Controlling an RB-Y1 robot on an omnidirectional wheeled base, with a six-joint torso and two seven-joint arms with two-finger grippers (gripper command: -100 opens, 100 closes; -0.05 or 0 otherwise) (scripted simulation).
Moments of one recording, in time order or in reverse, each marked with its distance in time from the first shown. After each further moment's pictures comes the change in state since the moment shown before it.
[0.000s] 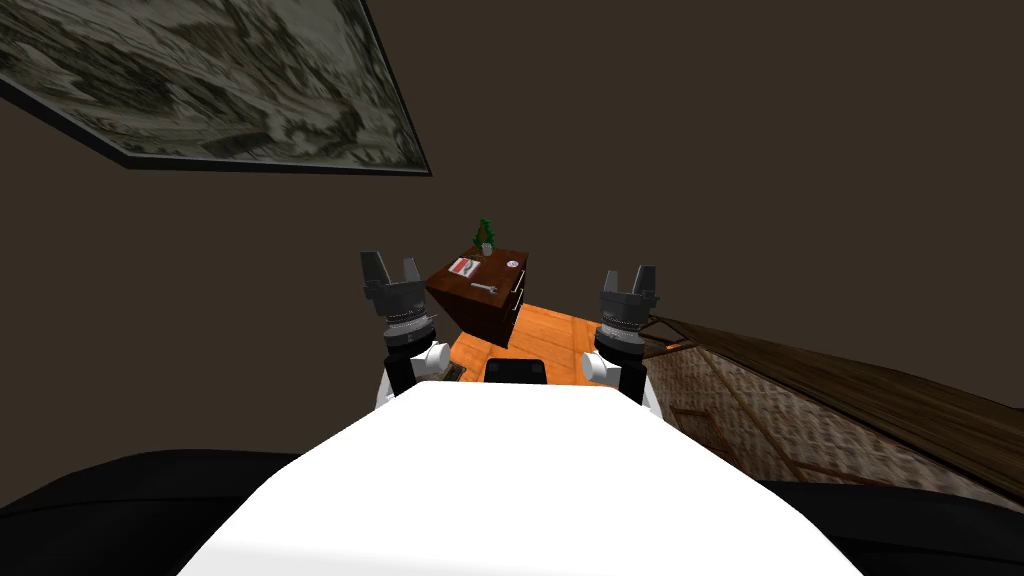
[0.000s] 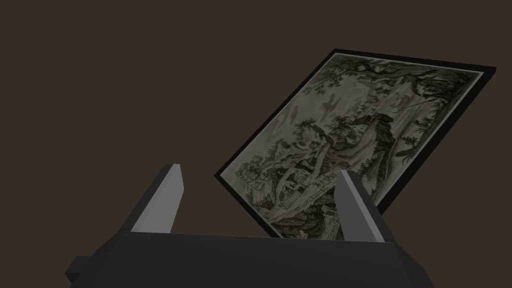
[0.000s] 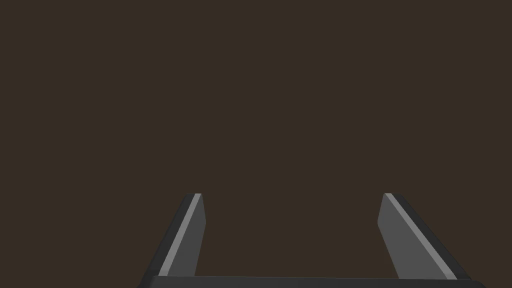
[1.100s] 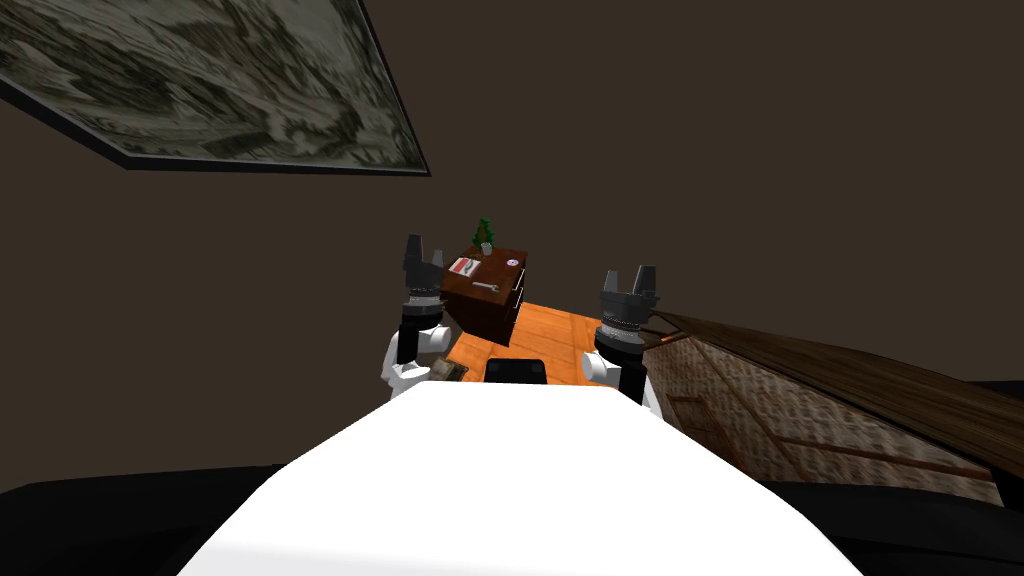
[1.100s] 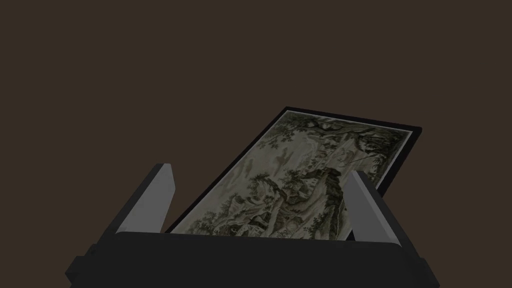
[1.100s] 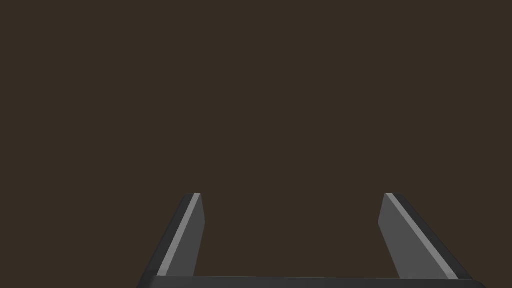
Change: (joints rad) left arm -0.228 0.180 -0.003 0.078 0.013 0.285 0.032; right arm 0.000 0.000 0.000 0.000 0.000 0.000 0.000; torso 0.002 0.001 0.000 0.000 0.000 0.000
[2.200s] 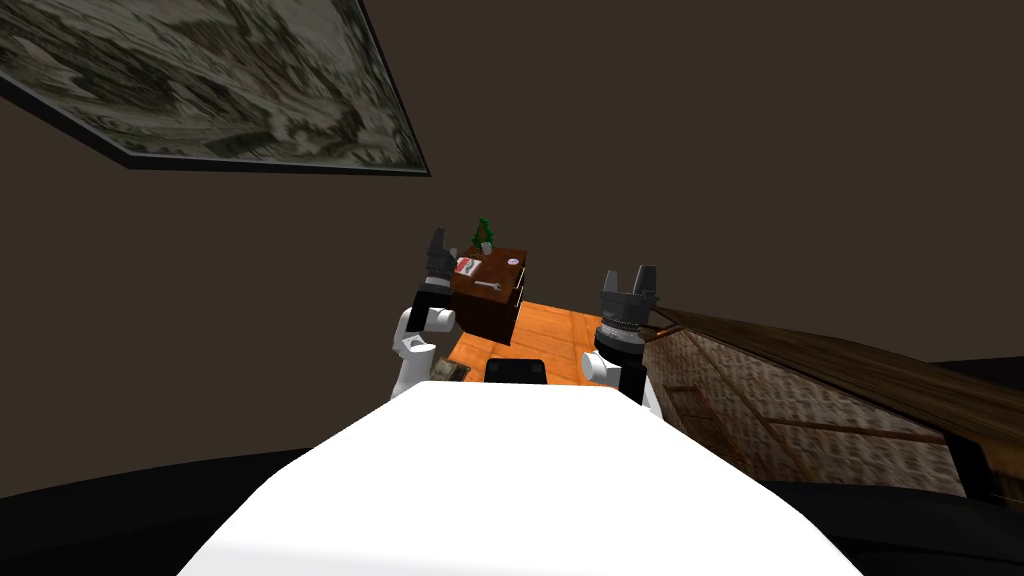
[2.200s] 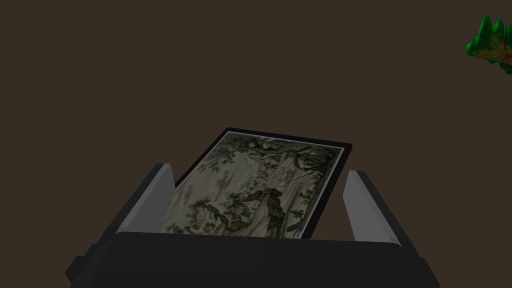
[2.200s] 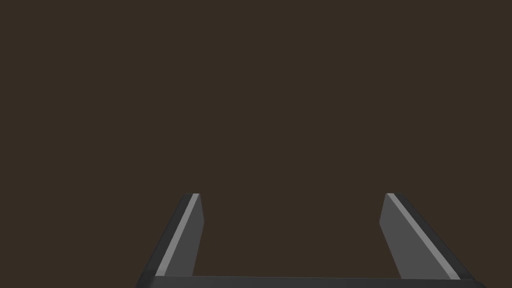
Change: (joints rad) left arm -0.217 0.068 0.003 0.119 0.026 0.293 0.036; right arm 0.000 0.000 0.000 0.000 0.000 0.000 0.000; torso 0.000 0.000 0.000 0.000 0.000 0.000
